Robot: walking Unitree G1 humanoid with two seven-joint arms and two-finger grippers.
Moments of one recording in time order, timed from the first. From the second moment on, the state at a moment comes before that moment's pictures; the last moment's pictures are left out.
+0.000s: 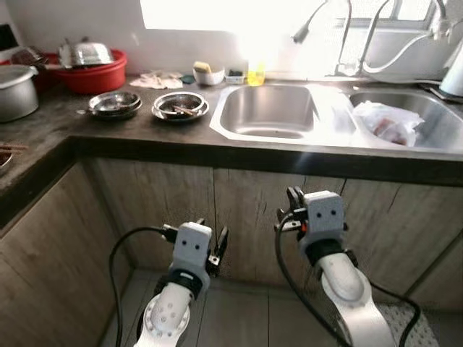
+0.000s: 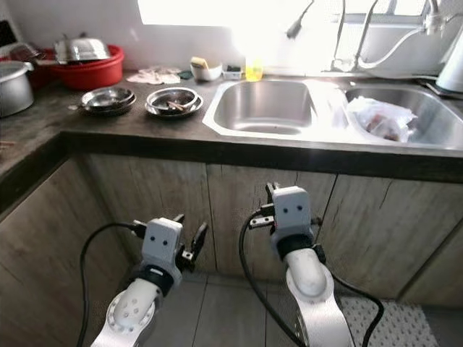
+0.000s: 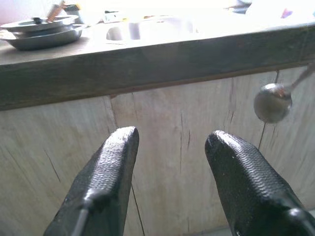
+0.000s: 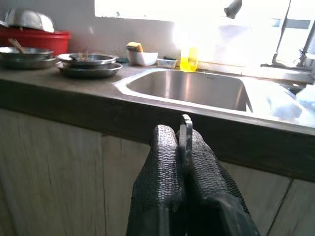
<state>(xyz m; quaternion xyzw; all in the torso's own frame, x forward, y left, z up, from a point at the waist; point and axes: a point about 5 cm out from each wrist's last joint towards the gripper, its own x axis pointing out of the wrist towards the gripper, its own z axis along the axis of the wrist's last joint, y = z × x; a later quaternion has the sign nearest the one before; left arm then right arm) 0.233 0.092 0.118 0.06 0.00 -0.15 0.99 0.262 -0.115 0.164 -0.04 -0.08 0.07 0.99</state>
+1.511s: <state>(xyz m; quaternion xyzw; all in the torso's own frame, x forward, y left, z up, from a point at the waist) 0.259 0.108 0.153 0.05 -0.06 -0.09 0.99 0.297 -0.118 0.250 -0.02 -0.24 0.10 0.97</state>
